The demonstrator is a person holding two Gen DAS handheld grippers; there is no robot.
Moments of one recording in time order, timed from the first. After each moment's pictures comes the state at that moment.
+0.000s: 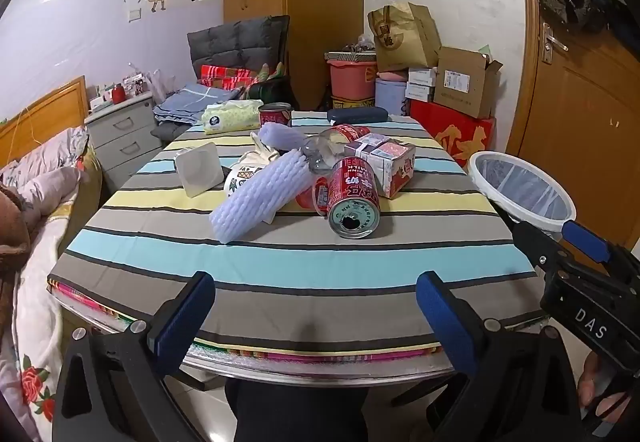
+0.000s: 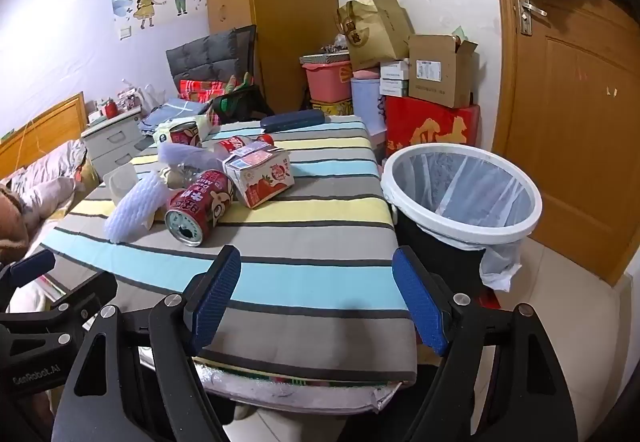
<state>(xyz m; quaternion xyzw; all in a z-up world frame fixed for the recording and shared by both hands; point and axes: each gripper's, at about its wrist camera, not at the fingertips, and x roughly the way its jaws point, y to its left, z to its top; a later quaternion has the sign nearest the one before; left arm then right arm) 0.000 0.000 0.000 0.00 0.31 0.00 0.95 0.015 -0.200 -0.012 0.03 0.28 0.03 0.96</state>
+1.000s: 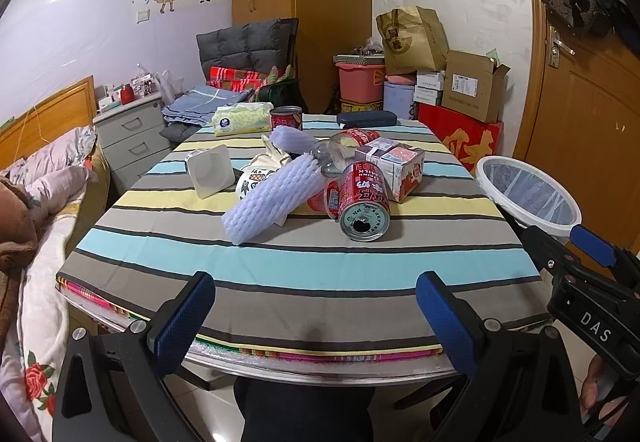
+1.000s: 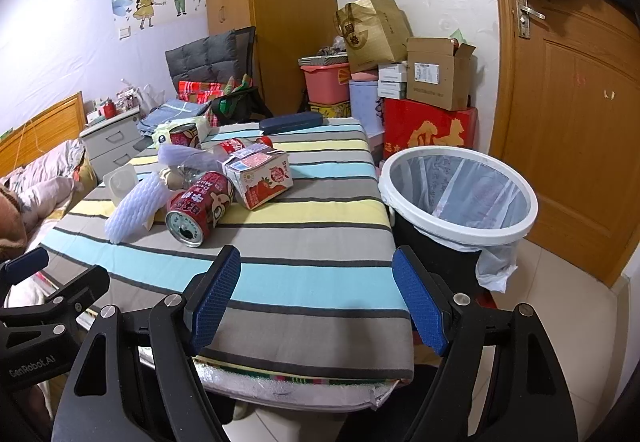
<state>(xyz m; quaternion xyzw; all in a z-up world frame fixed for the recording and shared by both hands) -0.003 0.006 0.002 0.00 0.31 0.02 0.95 0.012 -0.198 -0.009 0.03 0.28 0.02 0.96</state>
